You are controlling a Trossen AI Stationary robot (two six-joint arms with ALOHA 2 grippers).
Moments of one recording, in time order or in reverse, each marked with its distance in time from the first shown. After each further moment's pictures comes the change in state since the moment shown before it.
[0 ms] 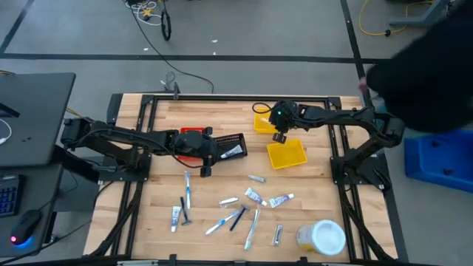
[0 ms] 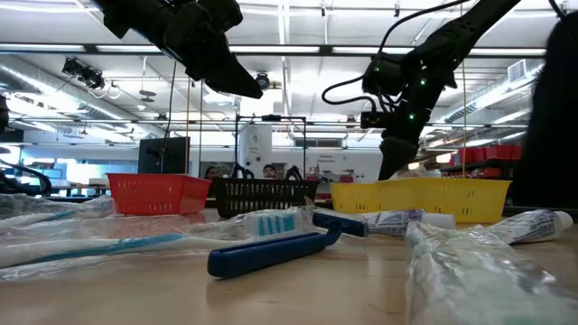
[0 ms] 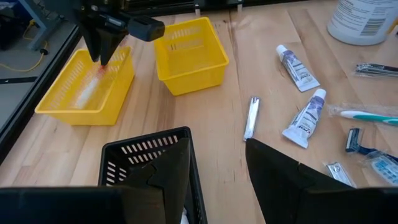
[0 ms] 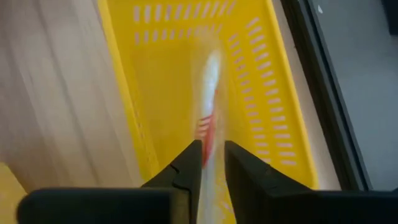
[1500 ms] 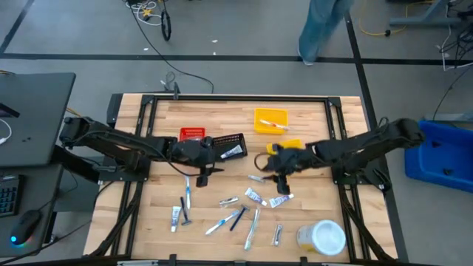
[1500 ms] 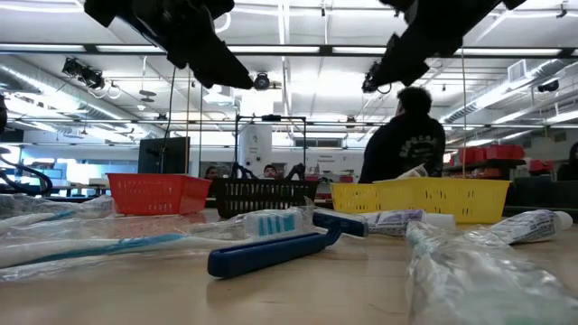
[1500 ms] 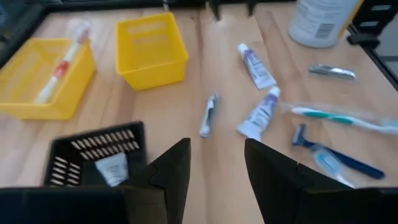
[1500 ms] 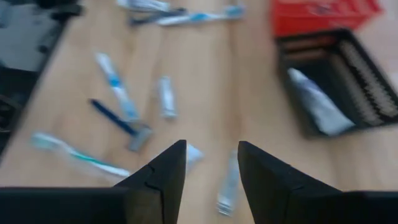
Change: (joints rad) left arm -0.123 -0.018 -0.001 -0.035 0.000 -0.116; right arm 0.709 -0.225 0.000 0.106 -0.166 0.415
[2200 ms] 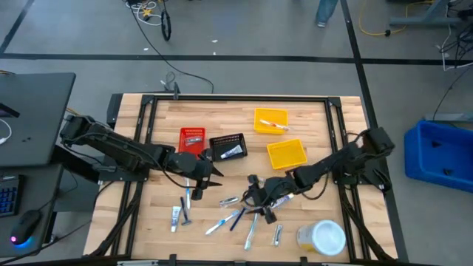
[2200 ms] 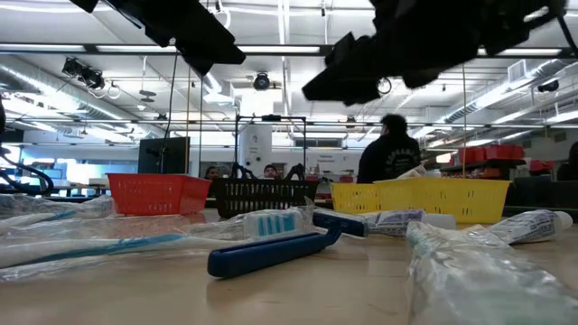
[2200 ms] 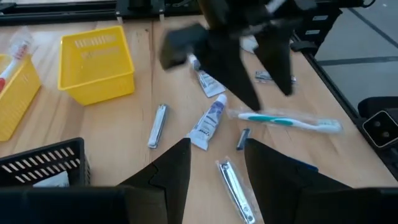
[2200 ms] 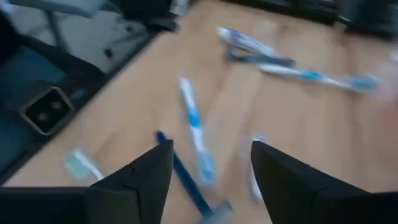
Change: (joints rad) left arm -0.131 0.000 0.000 0.038 0.000 -0.050; right arm 0.155 0.423 0.003 0.609 -0.107 -0.215
